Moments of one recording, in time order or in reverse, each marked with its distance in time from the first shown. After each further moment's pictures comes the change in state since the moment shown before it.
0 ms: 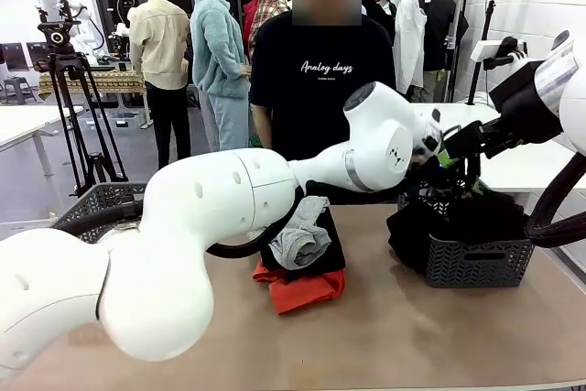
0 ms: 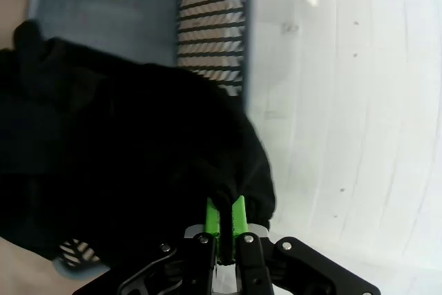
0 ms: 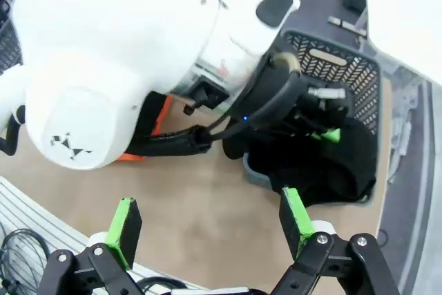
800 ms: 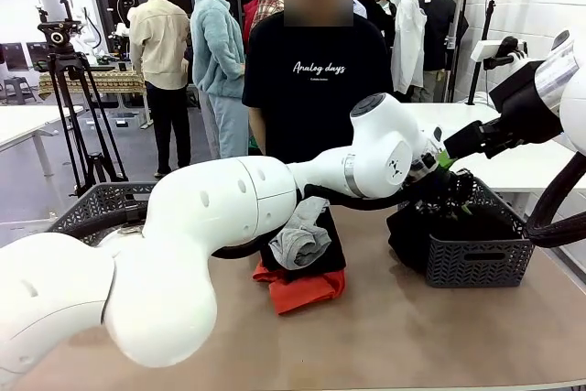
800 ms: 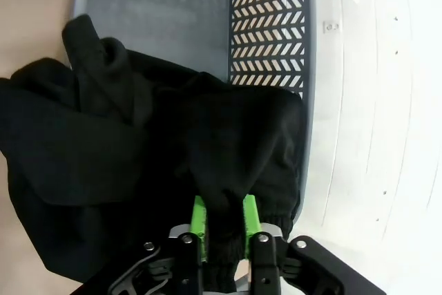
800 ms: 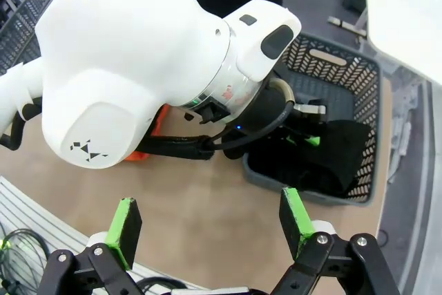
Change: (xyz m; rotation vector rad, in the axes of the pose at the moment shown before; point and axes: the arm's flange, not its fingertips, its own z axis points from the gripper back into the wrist) left arm 0.002 0.022 -0.016 0.124 -0.022 -0.074; right arm 0.000 0.000 0.000 0.000 0.000 0.000
